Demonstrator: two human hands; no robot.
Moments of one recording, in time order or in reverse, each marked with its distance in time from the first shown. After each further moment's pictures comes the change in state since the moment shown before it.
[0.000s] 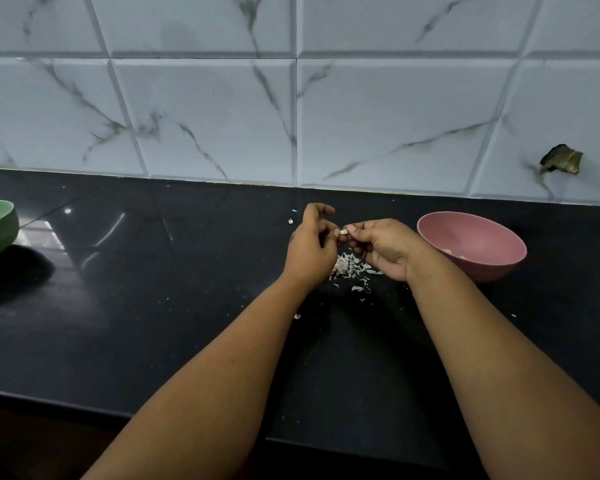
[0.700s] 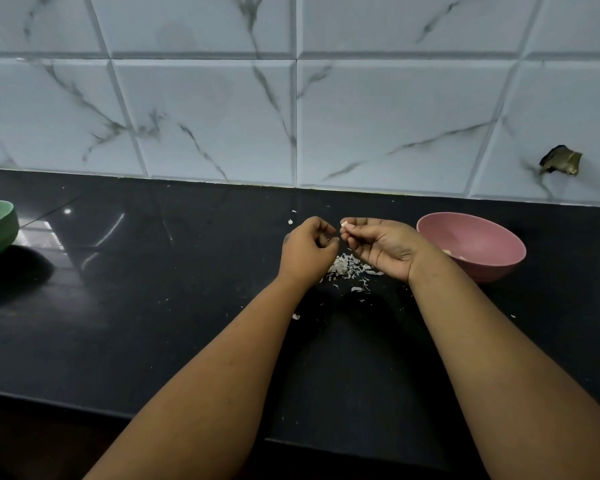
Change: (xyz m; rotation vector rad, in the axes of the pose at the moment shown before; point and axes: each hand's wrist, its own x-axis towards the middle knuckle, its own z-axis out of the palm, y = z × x) left_hand 0.000 -0.002 -0.004 0.103 0.013 -0.146; right_hand -0.002 -0.005 -0.002 0.338 -0.065 0.034
